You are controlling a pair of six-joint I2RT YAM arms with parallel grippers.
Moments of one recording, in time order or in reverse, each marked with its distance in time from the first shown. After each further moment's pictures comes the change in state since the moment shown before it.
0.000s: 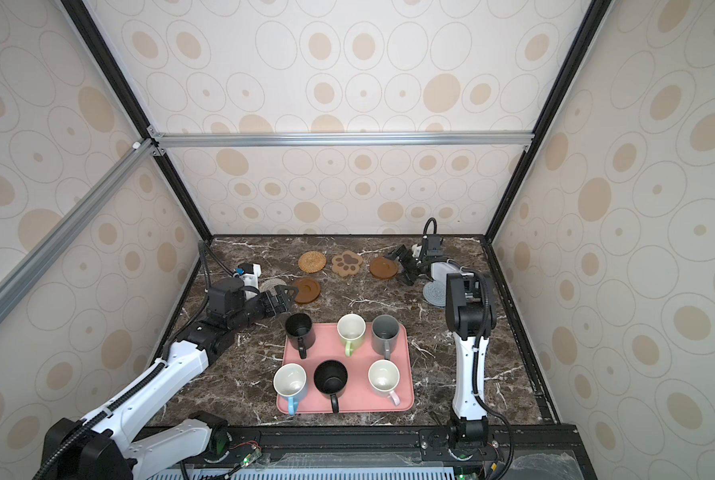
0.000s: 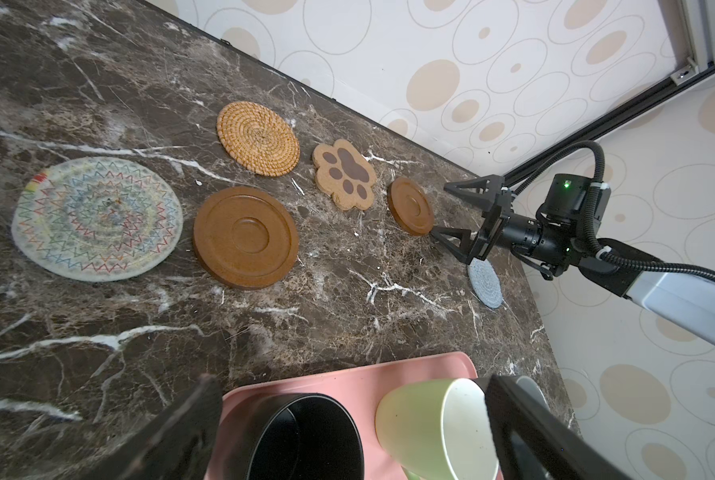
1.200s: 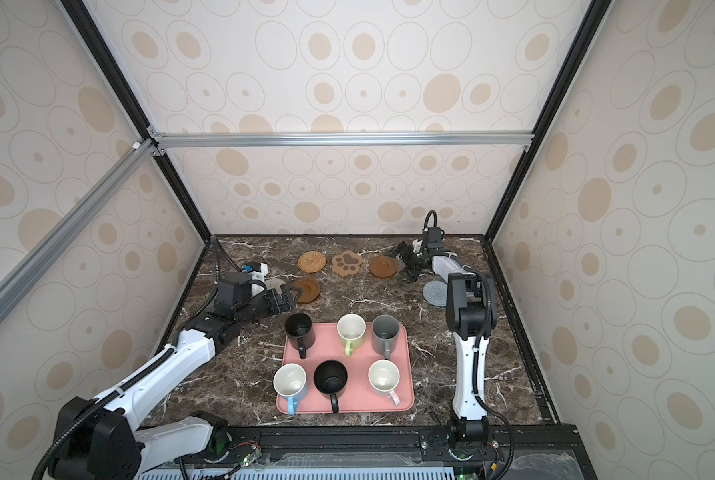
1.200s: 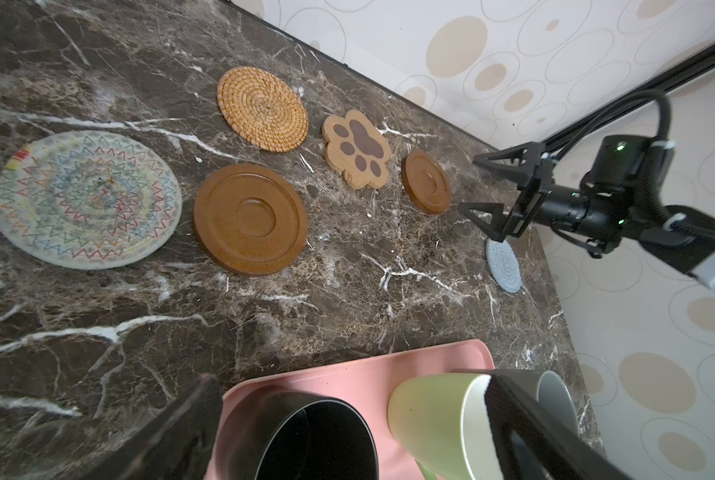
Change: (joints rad) left arm 0.000 0.127 0.081 -0.058 0.021 0.050; right arm -0.009 -0.031 0.113 -0.217 0.032 -0.139
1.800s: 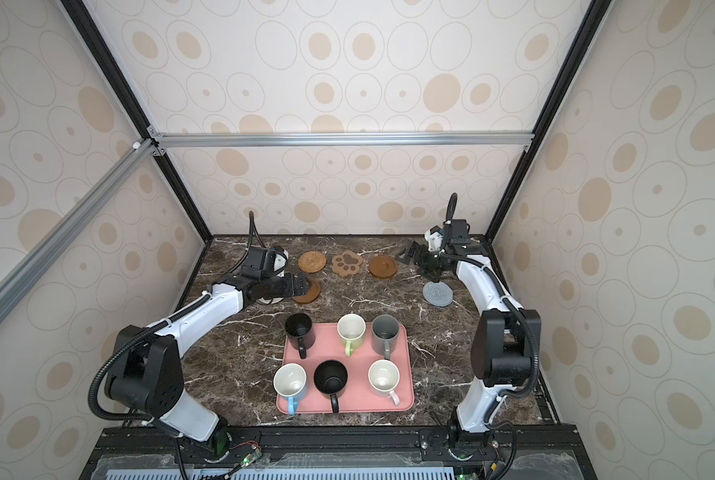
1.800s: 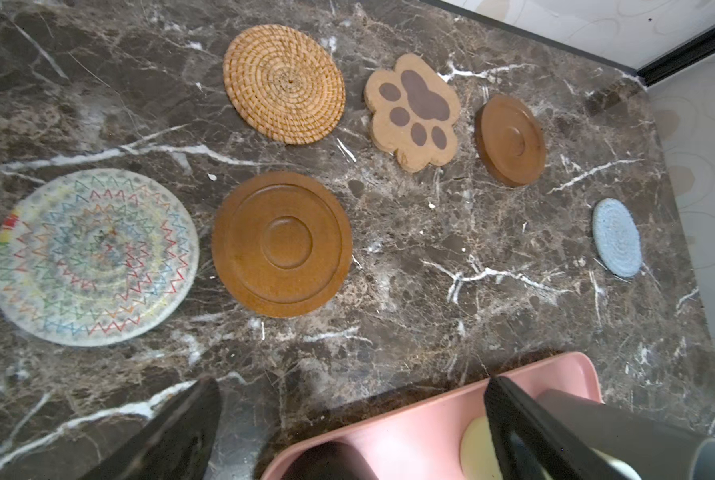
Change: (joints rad) left arm 0.037 0.411 0.366 -0.228 -0.055 0.201; right arm -0.026 -0.547 -0.304 -0.294 0.060 -0.351
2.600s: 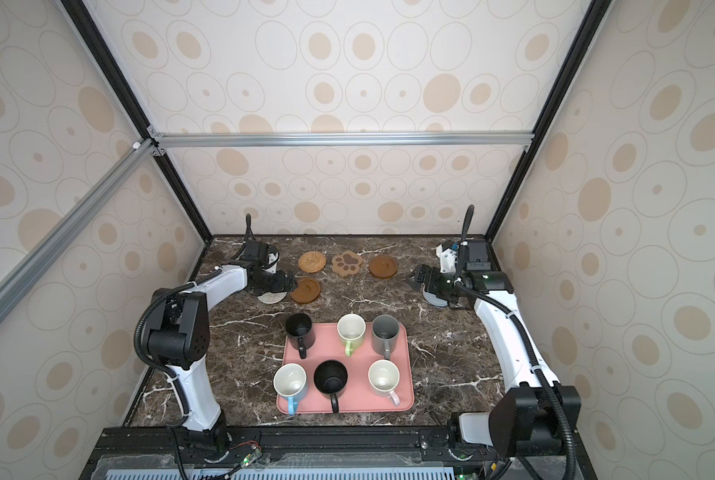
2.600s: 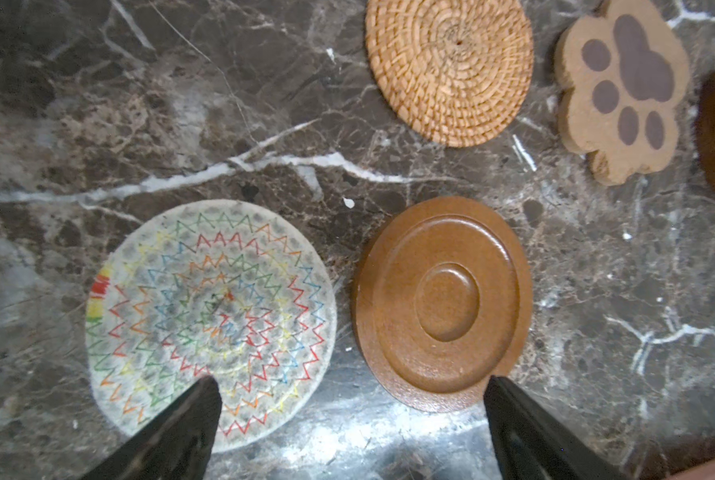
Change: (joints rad) left arm 0.146 0.332 0.203 -0.089 0.003 0.172; right arm 0.000 -0.391 -0.217 -0.129 0.135 -0.107
